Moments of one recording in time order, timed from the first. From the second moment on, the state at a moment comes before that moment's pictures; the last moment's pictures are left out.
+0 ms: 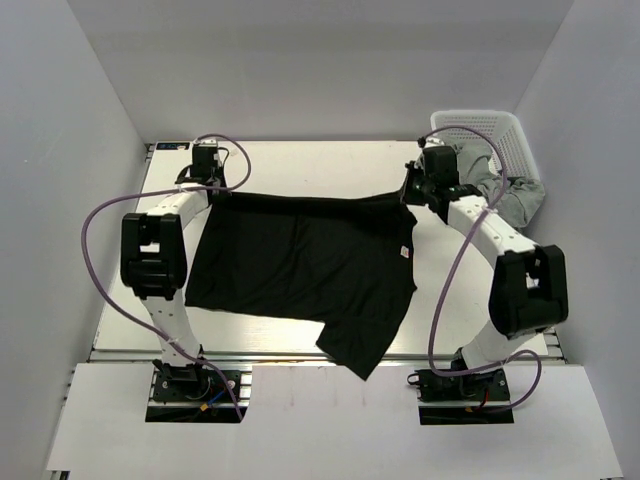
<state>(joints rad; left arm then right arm) -0.05 1.96 1.40 -0.18 -0.20 -0.17 0.26 1.65 1.24 -0.24 -0.05 0.28</state>
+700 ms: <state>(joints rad) -0.05 1.75 1.11 -0.33 -0.25 -0.25 0.32 1.40 0.71 -0.21 -0.27 0.45</state>
